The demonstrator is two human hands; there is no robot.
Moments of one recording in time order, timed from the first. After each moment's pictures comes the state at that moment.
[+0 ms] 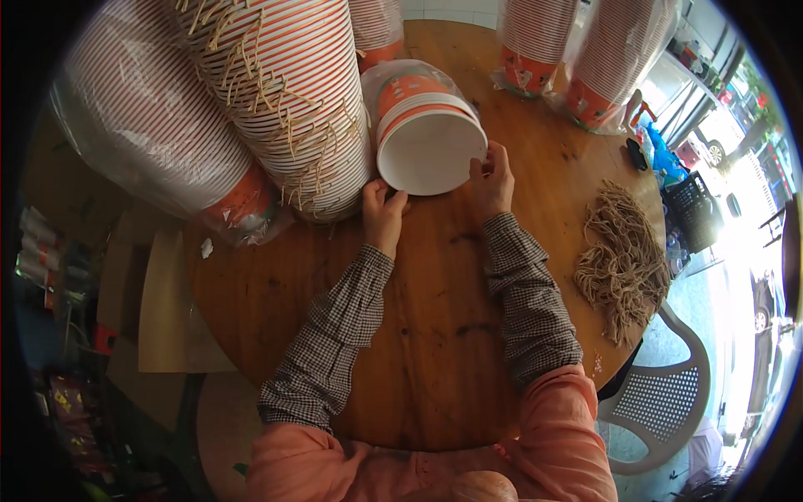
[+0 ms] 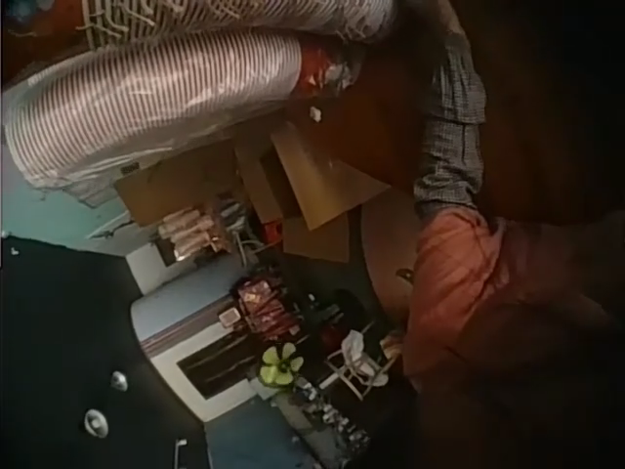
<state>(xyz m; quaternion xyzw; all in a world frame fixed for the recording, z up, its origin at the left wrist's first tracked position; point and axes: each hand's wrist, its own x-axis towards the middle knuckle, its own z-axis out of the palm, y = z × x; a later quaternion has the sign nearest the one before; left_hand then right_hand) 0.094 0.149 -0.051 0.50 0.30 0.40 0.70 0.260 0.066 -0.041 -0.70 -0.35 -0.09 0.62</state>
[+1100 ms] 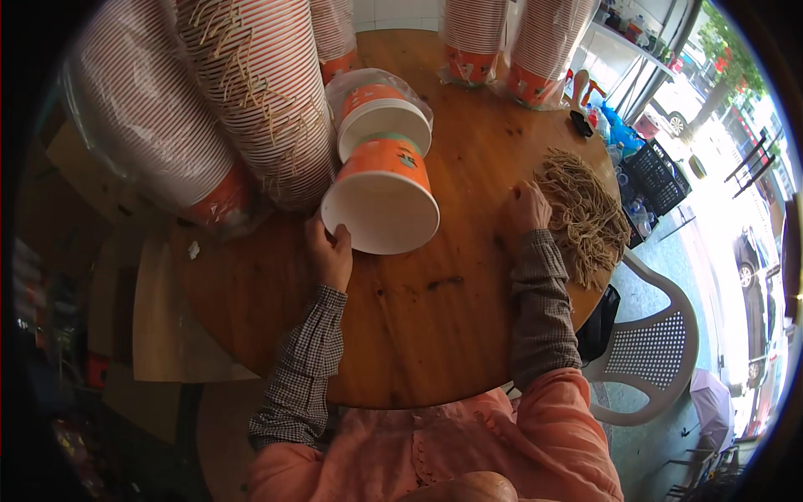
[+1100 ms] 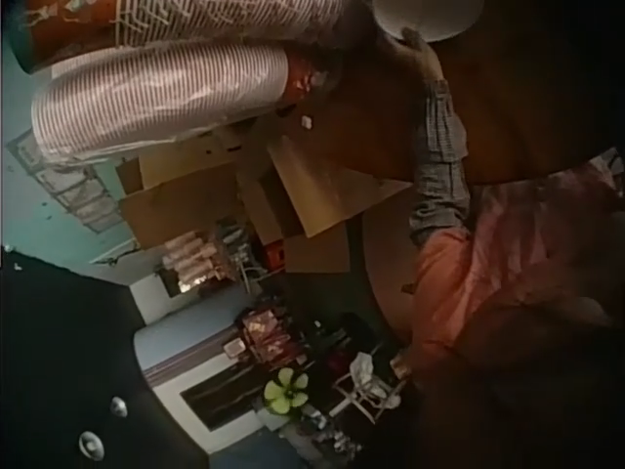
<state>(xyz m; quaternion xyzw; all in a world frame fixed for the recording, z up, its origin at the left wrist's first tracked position) -0.006 0.115 -0.078 0.74 0.26 0.51 0.35 0.293 -0.116 -0.053 -0.93 -0.23 -0.19 0.20</state>
